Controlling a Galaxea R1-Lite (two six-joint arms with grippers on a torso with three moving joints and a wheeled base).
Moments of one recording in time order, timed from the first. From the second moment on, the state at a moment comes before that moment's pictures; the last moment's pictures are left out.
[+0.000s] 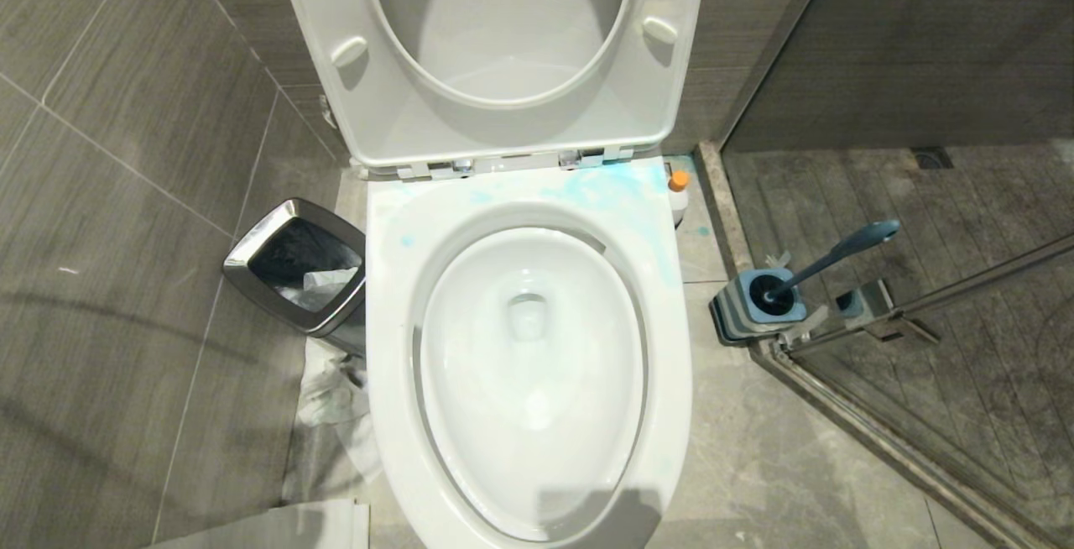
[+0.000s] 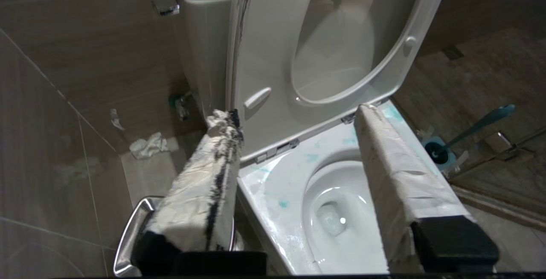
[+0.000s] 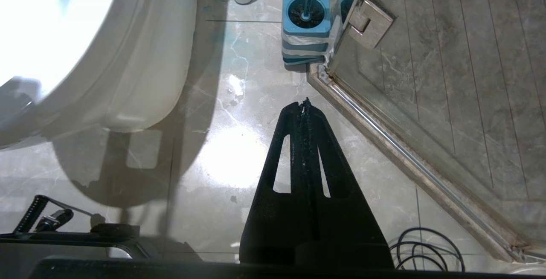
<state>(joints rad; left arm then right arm) 0.02 1.02 -1.32 0.01 -0.45 0.03 0.00 0.00 0.00 0.00 0.00 0.00</state>
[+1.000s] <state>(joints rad) 0.10 0.31 -0.83 0.18 -0.34 0.03 0.00 0.00 0.00 0.00 0.00 0.00</state>
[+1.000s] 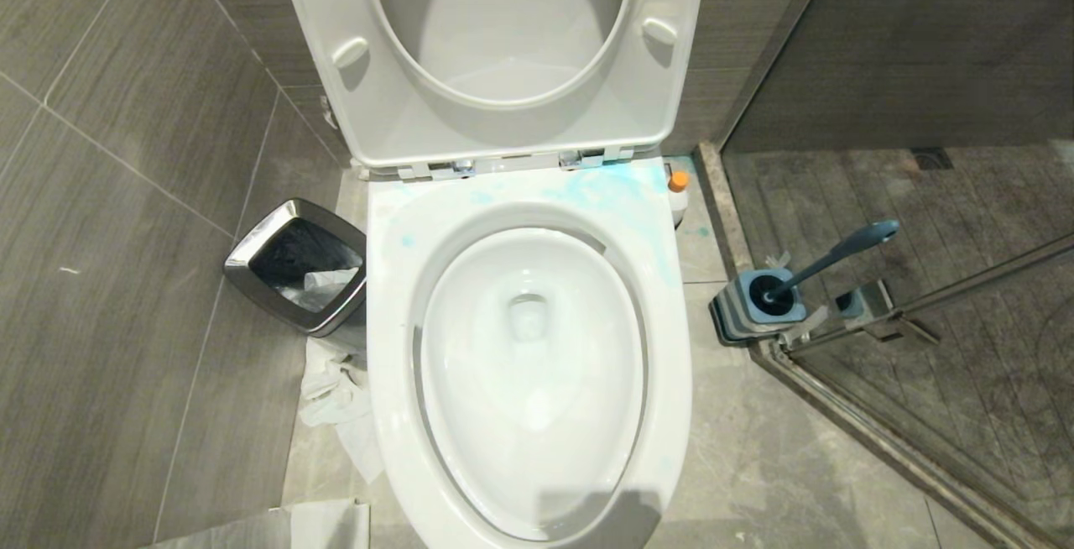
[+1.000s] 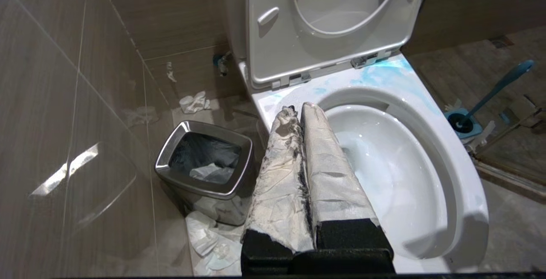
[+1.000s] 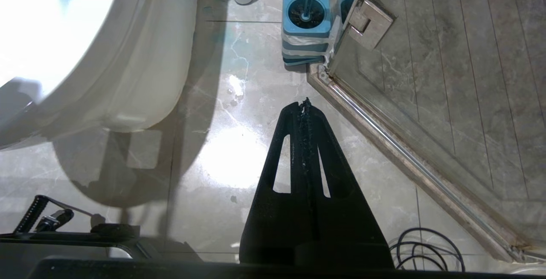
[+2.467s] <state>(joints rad) 0.00 0.00 0.00 -0.10 -0.09 0.08 0.00 0.00 0.00 0.00 0.00 0.00</state>
